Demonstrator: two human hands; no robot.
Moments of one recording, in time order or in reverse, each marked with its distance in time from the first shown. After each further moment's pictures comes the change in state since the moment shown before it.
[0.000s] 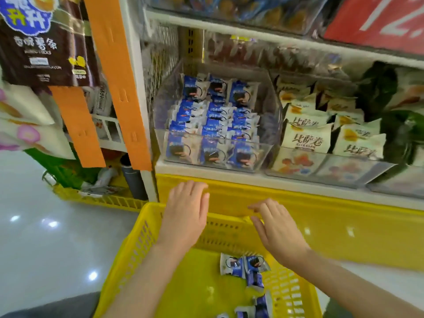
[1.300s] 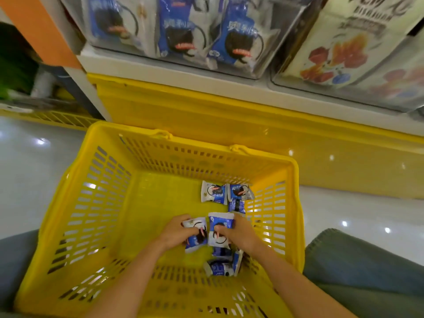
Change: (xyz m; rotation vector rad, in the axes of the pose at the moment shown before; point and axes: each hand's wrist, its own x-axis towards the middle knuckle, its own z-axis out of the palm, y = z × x) left_hand -0.166 -0.043 0.192 -0.686 -0.945 -1.021; right_hand -0.125 0.005 0.160 0.837 -0.757 0.973
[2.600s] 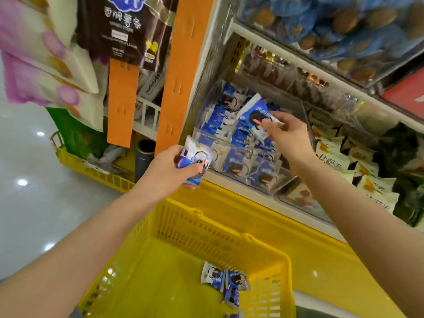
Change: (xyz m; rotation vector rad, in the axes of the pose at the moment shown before) left_hand -0.215 0.198 -0.193 -0.384 0.390 0.811; right_hand -0.104 -0.375 -0.135 -0.047 0.644 -0.831
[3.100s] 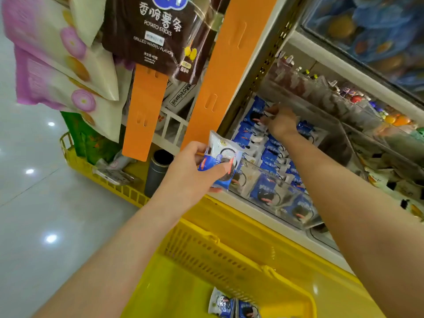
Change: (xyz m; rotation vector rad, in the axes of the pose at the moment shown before) left_hand 0.037 0.010 -0.020 -0.227 0.077 0.028; right_hand 0.140 0.009 0.096 -0.384 -0.085 -0.036
